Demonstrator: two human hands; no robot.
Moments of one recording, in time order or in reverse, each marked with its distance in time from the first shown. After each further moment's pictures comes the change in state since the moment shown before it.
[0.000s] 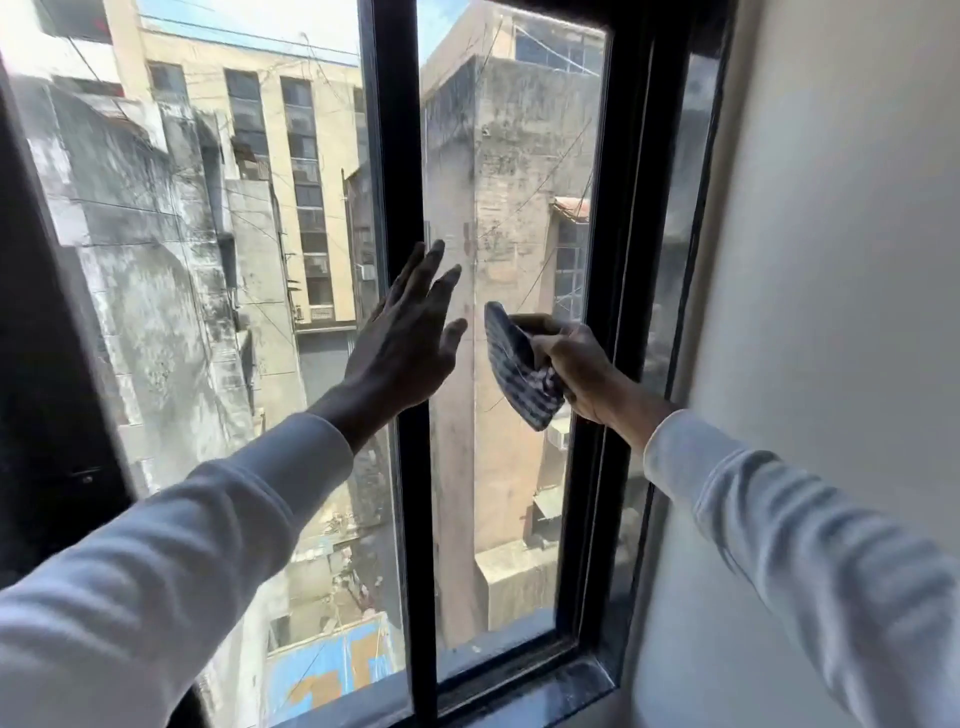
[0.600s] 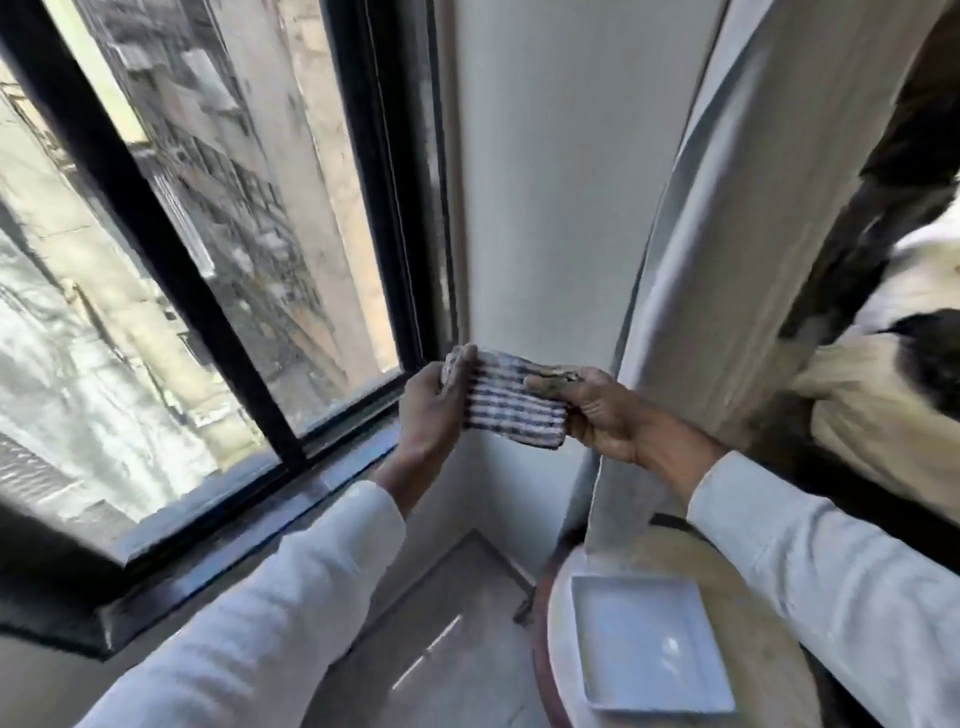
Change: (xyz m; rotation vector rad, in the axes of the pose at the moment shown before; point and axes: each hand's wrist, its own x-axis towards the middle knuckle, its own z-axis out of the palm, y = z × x) left_hand -0.297 0.256 0.175 -1.126 -0.550 -0.832; right_hand -0.385 0.222 -0.113 0.523 0.066 0.623
